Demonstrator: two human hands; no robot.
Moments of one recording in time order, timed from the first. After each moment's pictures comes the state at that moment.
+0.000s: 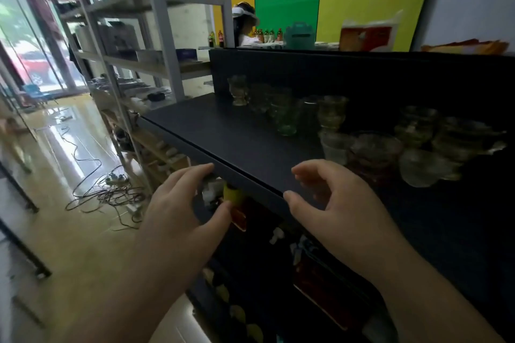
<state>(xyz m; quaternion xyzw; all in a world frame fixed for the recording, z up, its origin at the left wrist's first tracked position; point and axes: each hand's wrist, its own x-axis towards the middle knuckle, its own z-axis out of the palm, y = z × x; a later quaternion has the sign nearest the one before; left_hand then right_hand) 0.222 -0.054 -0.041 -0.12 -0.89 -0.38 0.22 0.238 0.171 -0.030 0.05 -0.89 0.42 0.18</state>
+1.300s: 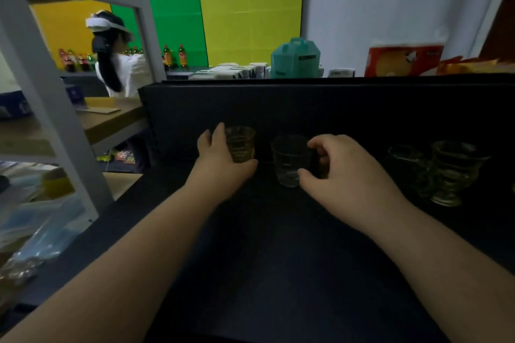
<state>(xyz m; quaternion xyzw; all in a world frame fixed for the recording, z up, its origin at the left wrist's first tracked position) -0.332 -0.070 0.001 -0.33 -0.86 -0.39 -0.04 -0.144 0.037 0.017 -0.26 -0.91 0.19 0.27</state>
